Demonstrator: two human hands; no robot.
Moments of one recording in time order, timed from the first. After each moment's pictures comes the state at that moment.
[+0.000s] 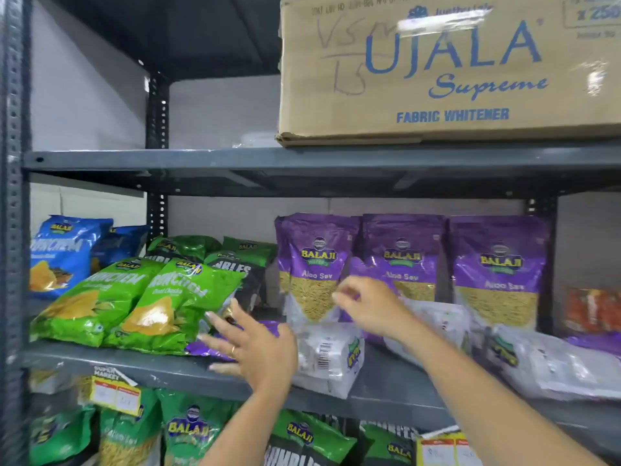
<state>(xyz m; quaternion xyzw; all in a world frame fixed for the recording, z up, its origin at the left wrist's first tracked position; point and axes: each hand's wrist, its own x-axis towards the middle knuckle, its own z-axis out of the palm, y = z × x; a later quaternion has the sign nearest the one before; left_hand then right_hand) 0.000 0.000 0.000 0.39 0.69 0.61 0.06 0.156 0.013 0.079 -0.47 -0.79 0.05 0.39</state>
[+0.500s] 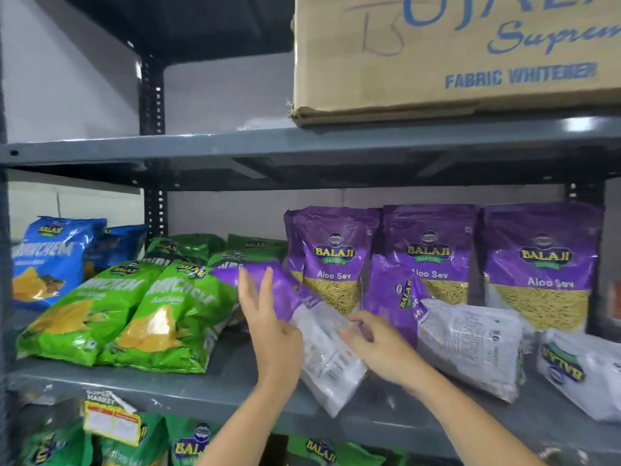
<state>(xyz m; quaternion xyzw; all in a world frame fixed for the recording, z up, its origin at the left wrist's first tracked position) -0.032 0.035 0.018 0.52 0.40 0.75 -0.02 0.129 0.061 0.014 -0.50 -0.75 0.21 0.38</state>
